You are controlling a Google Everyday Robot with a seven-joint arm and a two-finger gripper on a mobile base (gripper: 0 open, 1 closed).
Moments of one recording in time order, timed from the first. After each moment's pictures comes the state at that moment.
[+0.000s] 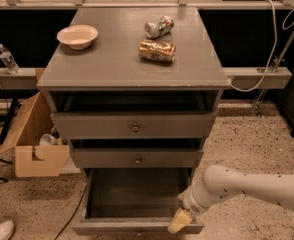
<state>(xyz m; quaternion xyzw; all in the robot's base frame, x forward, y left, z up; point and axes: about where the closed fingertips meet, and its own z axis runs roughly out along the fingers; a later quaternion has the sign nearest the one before) 0.432 -0.112 0.401 -0.51 0.82 0.22 0.12</state>
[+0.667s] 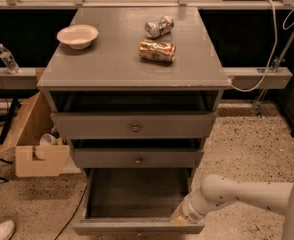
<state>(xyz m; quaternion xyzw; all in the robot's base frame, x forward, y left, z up) 0.426 -0.114 0.334 -0.52 0.81 0.24 0.12</state>
